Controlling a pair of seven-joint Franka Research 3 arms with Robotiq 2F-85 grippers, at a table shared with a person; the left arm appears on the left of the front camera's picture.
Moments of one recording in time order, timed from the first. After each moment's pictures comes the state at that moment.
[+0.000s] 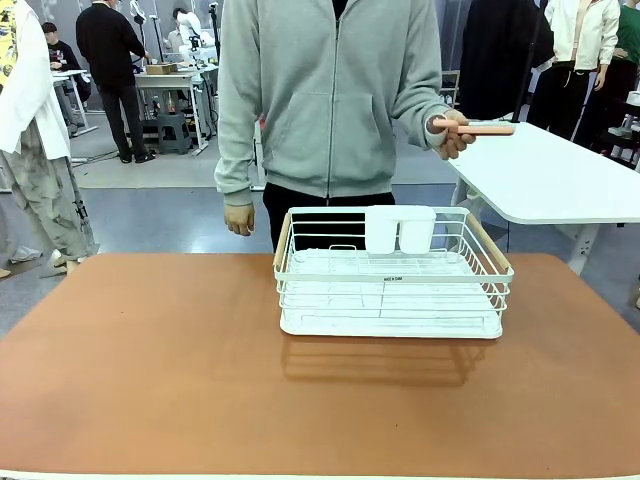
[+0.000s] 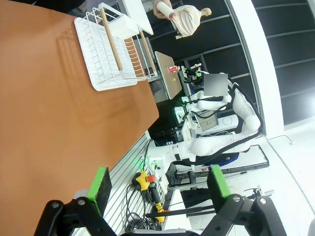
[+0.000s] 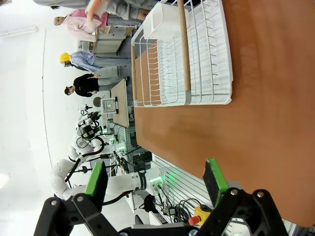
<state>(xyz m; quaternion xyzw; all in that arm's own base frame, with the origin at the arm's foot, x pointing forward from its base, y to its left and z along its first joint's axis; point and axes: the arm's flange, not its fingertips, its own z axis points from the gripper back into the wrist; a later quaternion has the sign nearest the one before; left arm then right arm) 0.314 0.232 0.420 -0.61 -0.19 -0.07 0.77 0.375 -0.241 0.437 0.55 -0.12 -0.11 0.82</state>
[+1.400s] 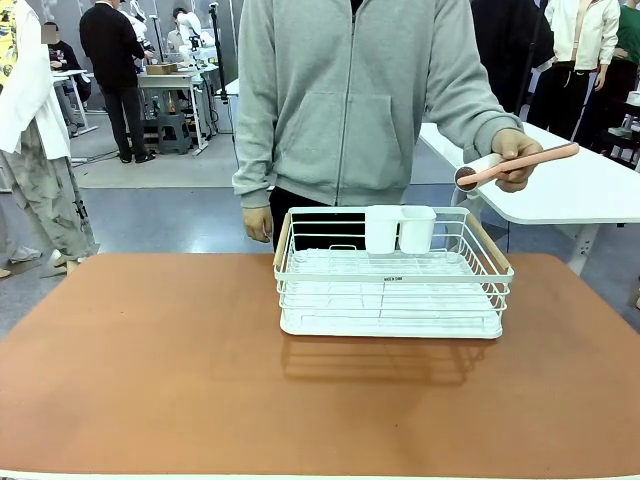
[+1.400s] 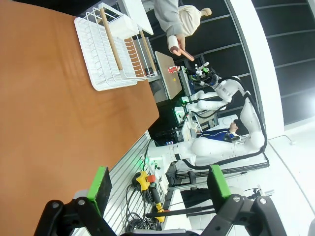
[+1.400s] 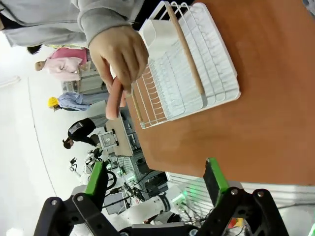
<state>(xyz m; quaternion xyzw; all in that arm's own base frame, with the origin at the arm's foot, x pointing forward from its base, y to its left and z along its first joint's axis) 0.314 0.232 0.420 -0.61 -0.19 -0.07 0.77 0.362 -0.180 0.514 0.50 -0.11 -0.25 0.82</state>
